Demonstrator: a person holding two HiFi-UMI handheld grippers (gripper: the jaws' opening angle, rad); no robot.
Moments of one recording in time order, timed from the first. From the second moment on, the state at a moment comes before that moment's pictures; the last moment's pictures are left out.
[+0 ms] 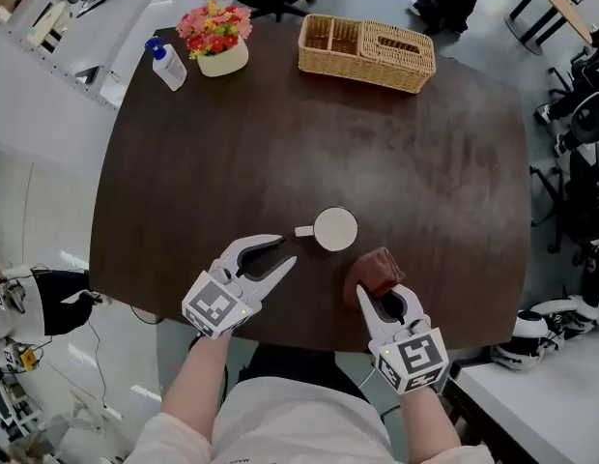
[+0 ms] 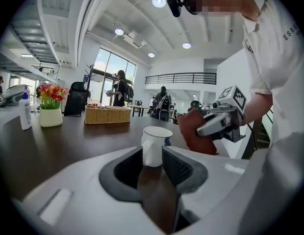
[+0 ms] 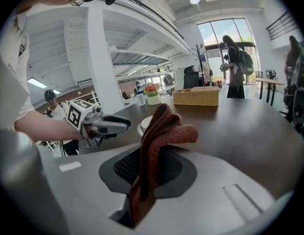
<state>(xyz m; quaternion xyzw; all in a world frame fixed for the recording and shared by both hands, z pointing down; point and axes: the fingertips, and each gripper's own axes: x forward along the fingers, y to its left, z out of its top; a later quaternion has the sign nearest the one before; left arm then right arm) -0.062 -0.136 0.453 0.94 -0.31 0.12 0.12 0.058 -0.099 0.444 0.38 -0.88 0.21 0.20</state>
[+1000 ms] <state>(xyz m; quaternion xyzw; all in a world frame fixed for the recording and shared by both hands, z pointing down) -0.035 -0.161 0.488 0.97 -0.20 0.15 0.07 -0.026 -0.094 0.489 0.26 -0.92 0.21 0.23</state>
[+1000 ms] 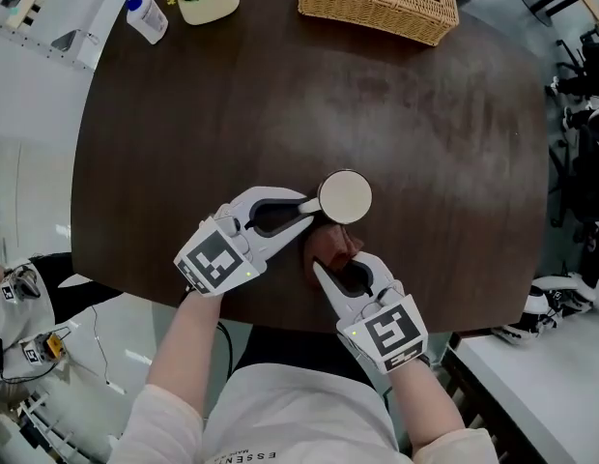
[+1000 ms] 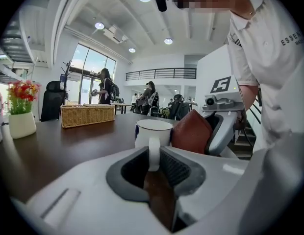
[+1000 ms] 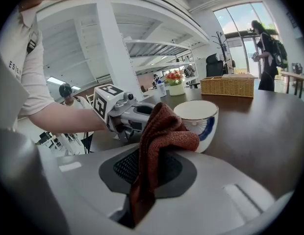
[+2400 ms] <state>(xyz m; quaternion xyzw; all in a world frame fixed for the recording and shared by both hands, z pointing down) -0.033 -0.160 0.492 0.98 -0.15 0.15 0.06 0.079 -0.169 0.514 0.37 -0.86 0.24 0.27</state>
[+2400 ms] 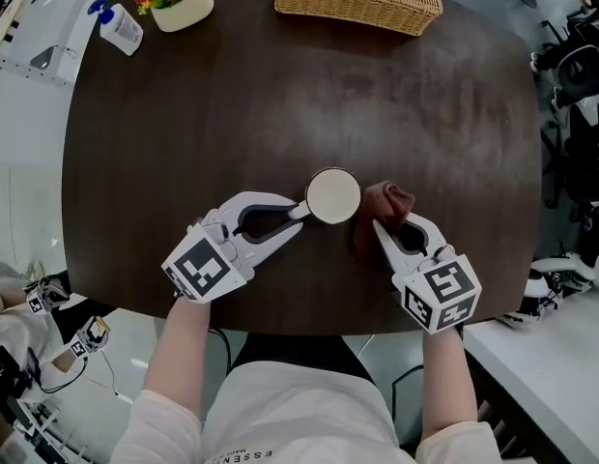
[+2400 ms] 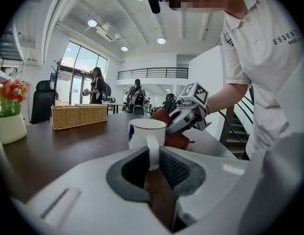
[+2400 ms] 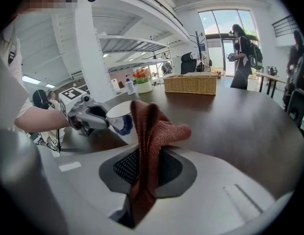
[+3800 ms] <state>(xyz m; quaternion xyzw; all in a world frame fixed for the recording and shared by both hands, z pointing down) -0.038 -0.183 0.487 0.97 -0.15 0.18 0.08 0.043 -0.166 0.514 0.15 -0.90 0.09 0.39</state>
